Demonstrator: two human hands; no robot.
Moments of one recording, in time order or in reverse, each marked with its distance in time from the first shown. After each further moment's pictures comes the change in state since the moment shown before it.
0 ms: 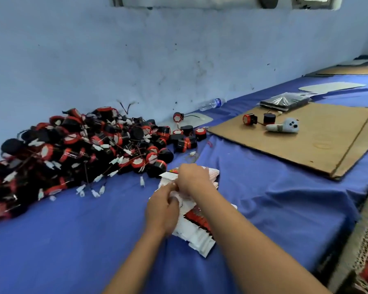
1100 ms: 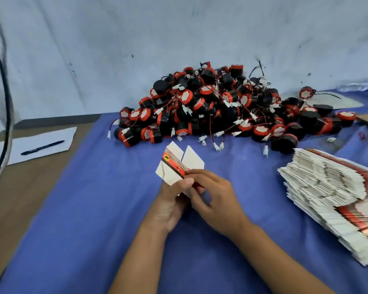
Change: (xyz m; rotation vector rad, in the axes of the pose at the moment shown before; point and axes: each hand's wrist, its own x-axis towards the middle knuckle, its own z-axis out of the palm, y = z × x) left_hand -0.109 -0.160 -0.182 -1.325 0.168 -0.208; right_hand -0.107 -0.182 0.152 0.774 0.313 -1.061
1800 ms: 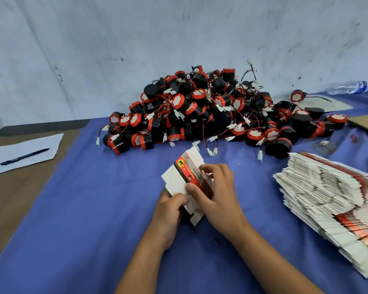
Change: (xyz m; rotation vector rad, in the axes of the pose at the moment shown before) left_hand 0.010 -0.016 0.006 0.373 0.140 0.026; right_hand 0.009 0.011 -0.008 0.015 0.069 0.423
